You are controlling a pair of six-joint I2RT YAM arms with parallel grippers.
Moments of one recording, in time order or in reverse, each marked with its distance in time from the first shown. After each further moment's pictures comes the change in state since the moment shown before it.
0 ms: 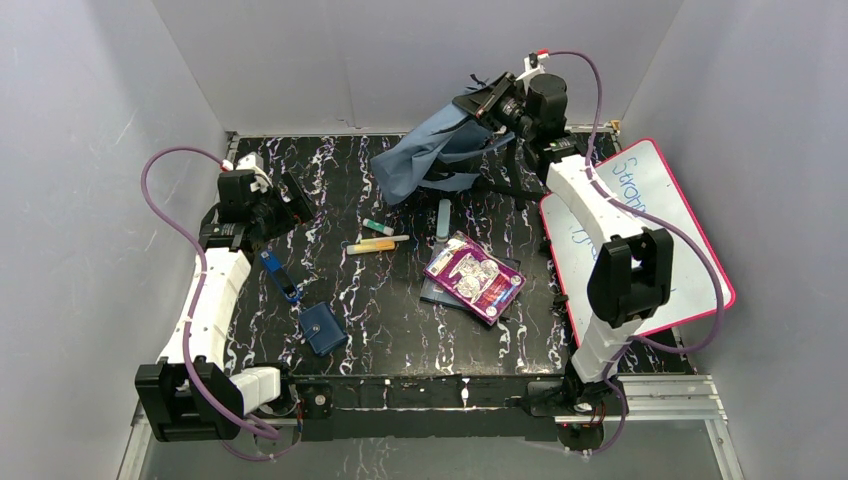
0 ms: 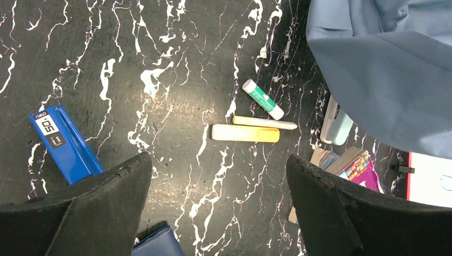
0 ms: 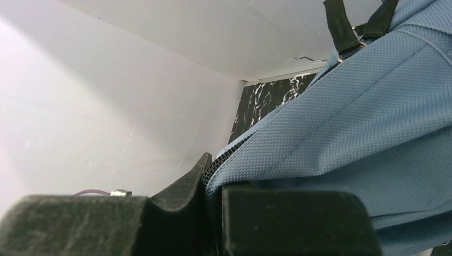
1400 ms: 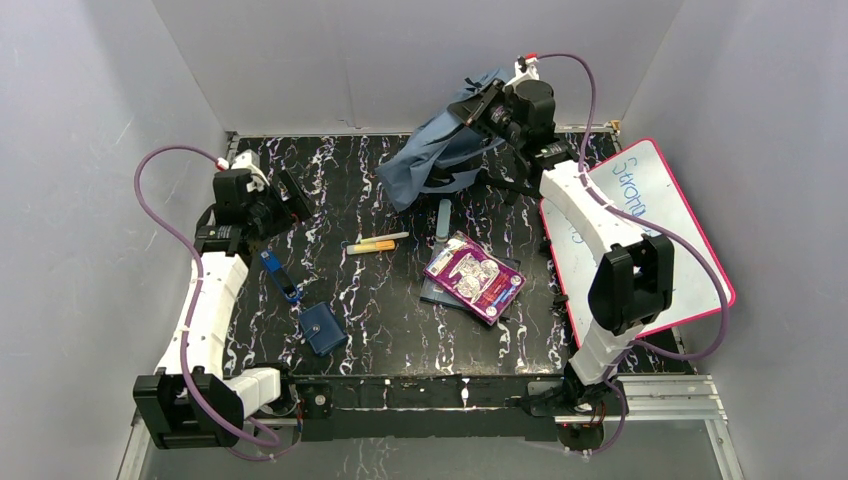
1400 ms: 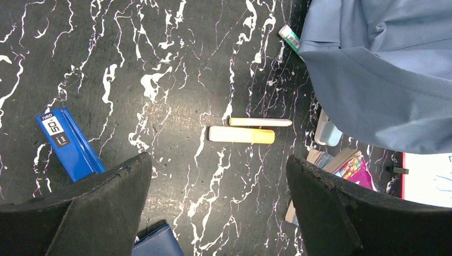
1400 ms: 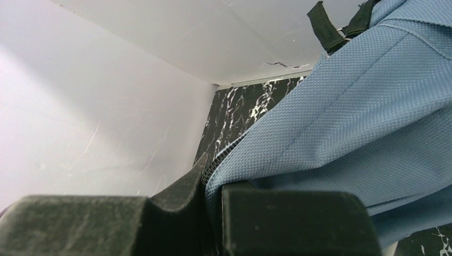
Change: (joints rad) left arm 0.000 -0.034 0.025 -0.019 -0.007 0.000; right arm 0.069 -0.032 -0.033 -0.055 0.169 -0.142
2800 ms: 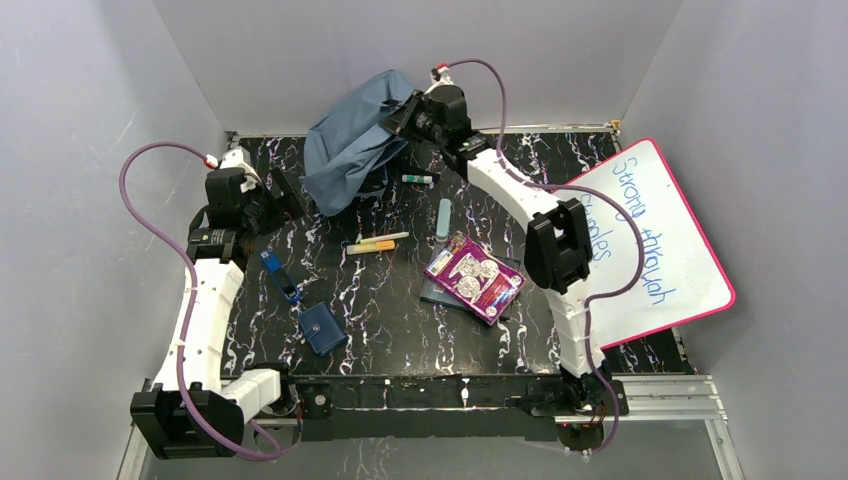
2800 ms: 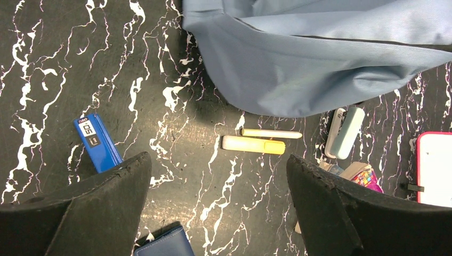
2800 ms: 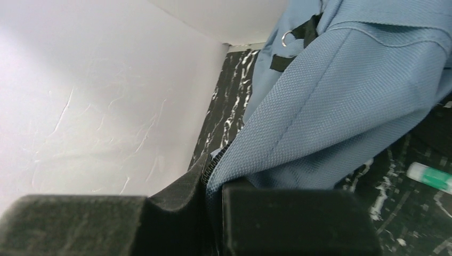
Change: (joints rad) left arm 0.000 -0.047 0.031 -0.043 -0.092 0.027; right arm 0.199 0.512 0.509 -0.053 0.003 0.006
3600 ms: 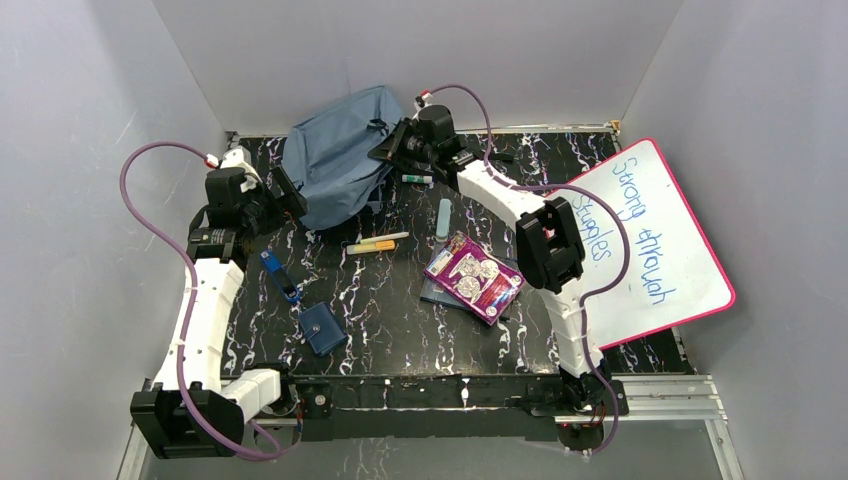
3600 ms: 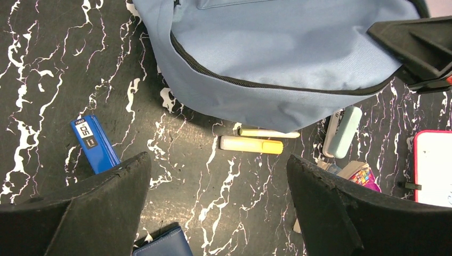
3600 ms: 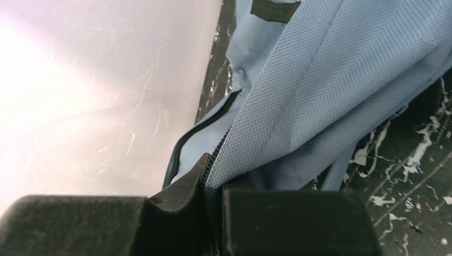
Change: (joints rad) left arm 0.000 0.002 0.000 0.005 0.015 0.000; right arm 0.024 0.016 -0.129 -0.003 -0.131 0.082
